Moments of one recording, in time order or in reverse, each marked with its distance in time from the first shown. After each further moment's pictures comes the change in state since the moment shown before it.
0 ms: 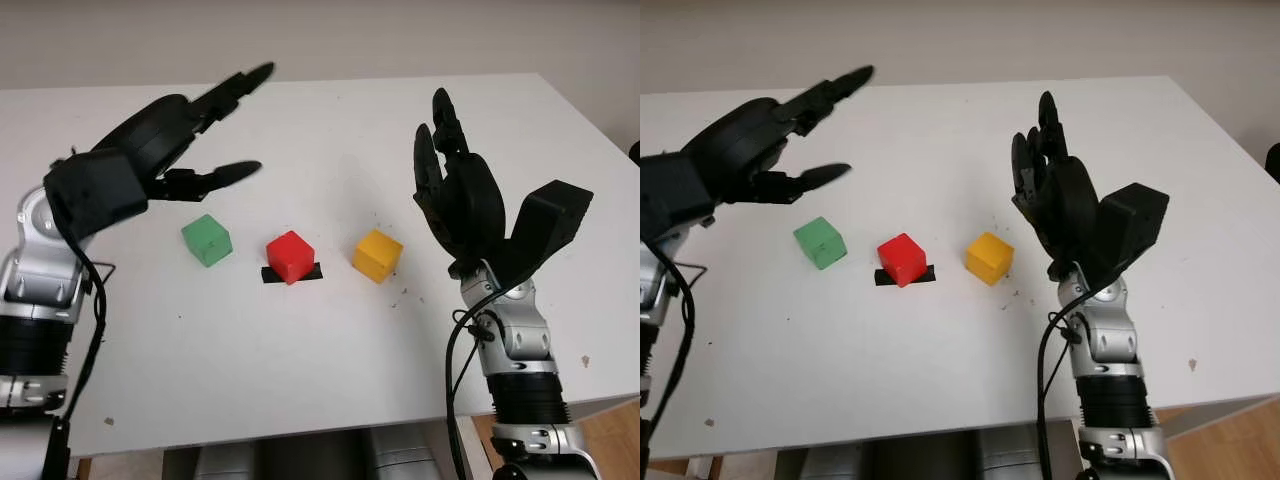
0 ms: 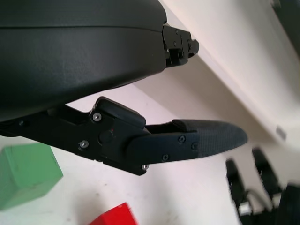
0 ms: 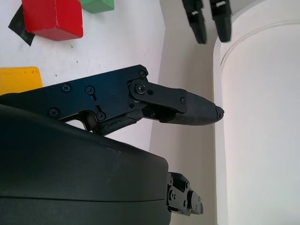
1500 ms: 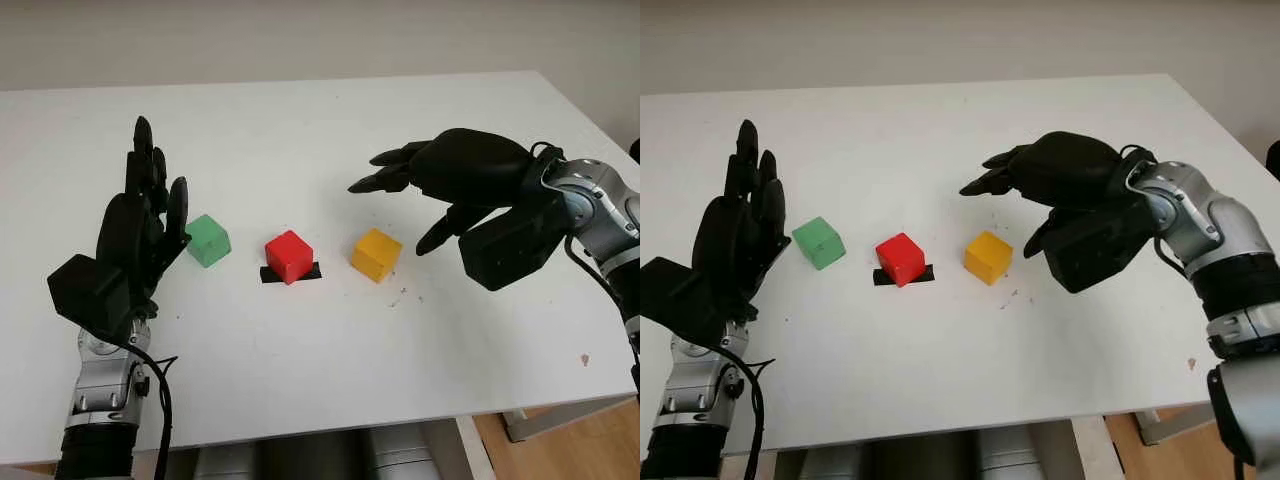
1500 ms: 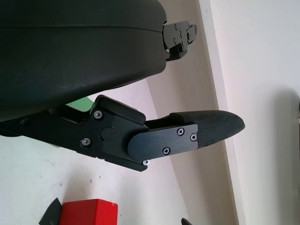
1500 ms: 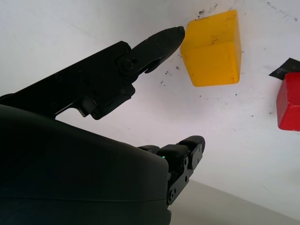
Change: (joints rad) left arm 0.276 -0.275 0.097 -0.035 -0.073 -0.077 0.293; right arm -0.412 -0.588 0.459 0.464 -0.884 -0.825 0.122
